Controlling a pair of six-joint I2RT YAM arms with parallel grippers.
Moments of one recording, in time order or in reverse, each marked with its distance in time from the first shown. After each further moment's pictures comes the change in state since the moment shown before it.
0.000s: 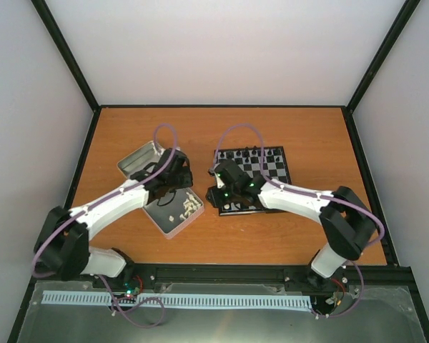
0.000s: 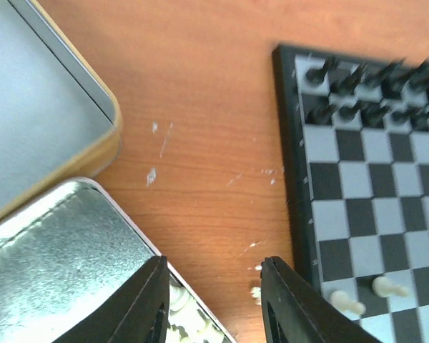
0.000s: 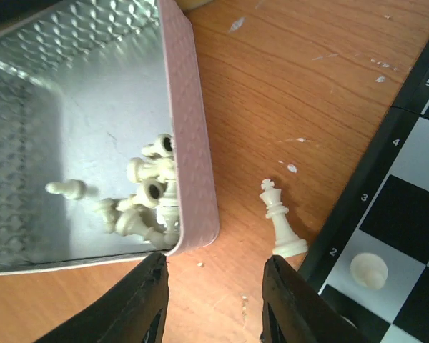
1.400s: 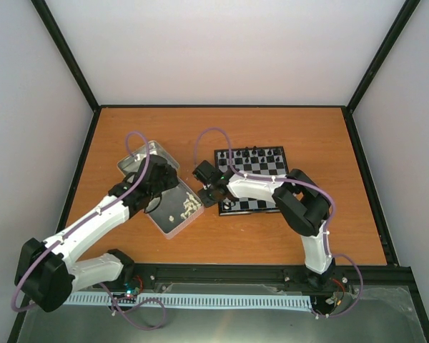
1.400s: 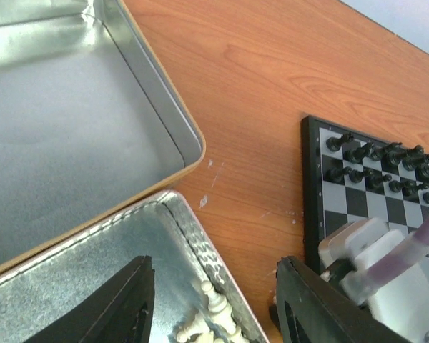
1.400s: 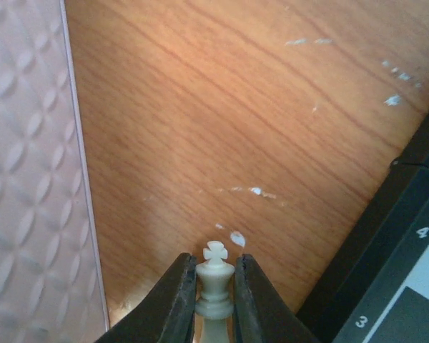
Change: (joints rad) left arm 0.074 -0.282 -0.119 -0.011 -0.112 -0.098; right arm 0.040 0.402 0.301 -0.178 0.194 -0.163
